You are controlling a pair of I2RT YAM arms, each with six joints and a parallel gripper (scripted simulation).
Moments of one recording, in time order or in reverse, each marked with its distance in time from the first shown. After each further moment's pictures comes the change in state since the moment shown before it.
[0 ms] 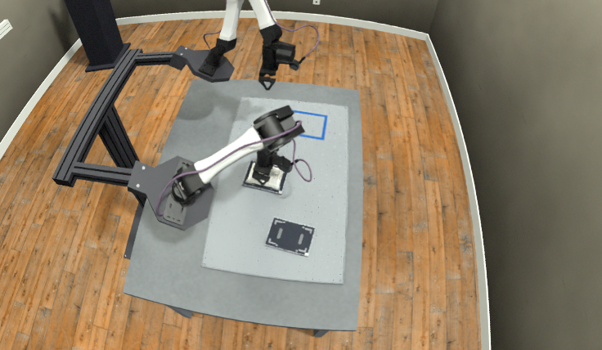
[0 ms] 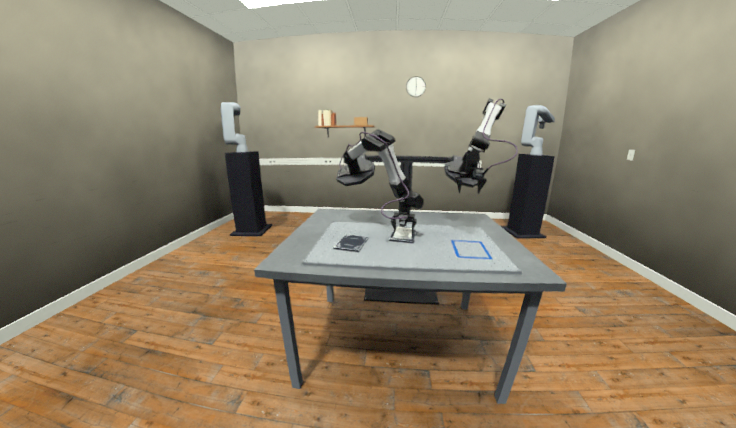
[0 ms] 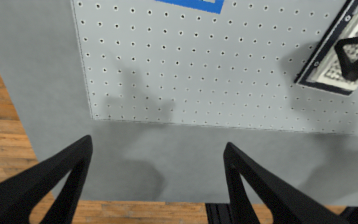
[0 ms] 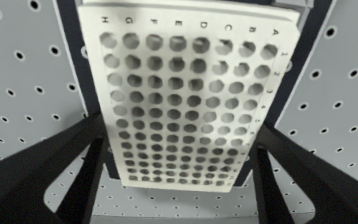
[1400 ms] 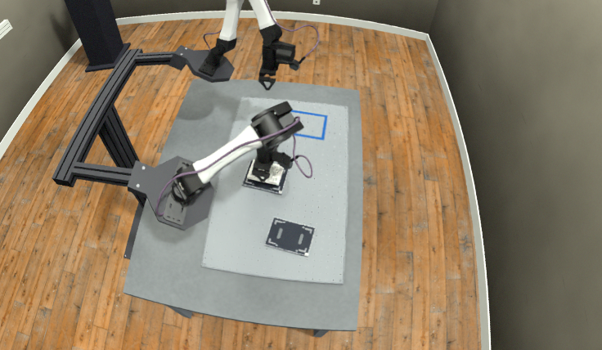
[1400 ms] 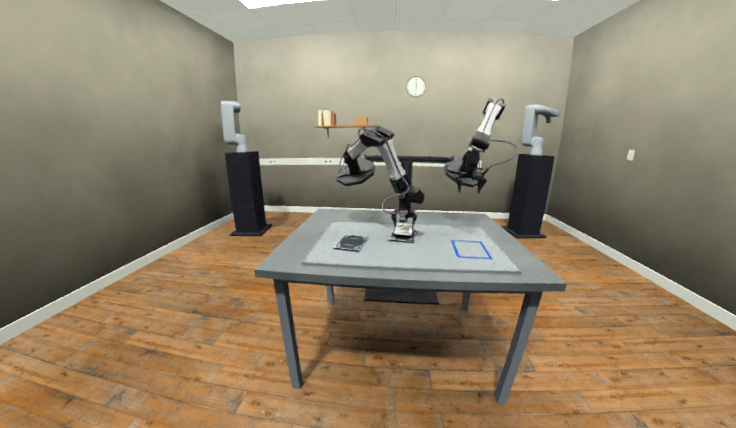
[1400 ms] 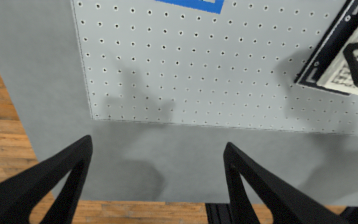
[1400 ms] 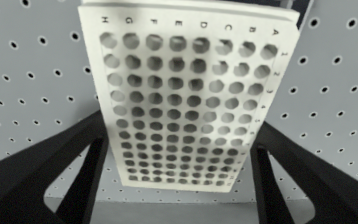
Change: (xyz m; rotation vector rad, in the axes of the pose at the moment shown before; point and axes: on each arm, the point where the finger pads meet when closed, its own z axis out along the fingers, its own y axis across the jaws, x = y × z) left arm 0.000 0.000 0.000 0.000 0.000 0.000; right arm 0.000 0.002 -0.021 -0.009 -0.002 -0.009
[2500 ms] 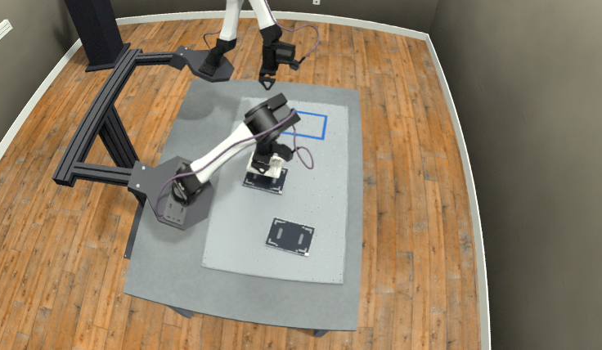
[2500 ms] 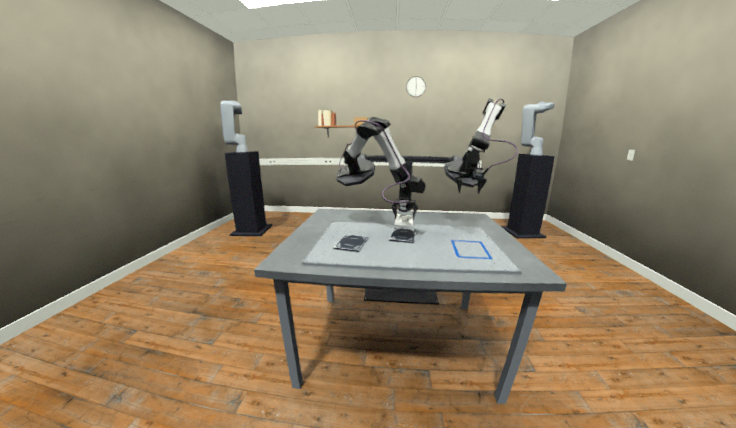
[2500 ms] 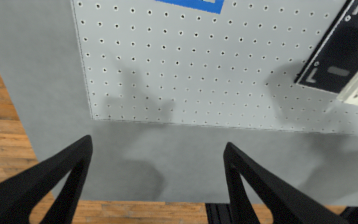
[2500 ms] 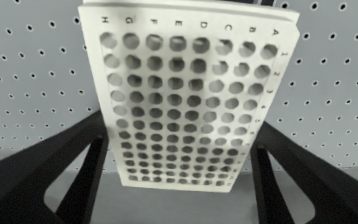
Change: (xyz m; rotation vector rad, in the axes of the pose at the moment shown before) left arm 0.000 0.000 0.000 0.000 0.000 0.000; right arm 0.000 0.001 -0.049 -0.004 -0.001 0.000
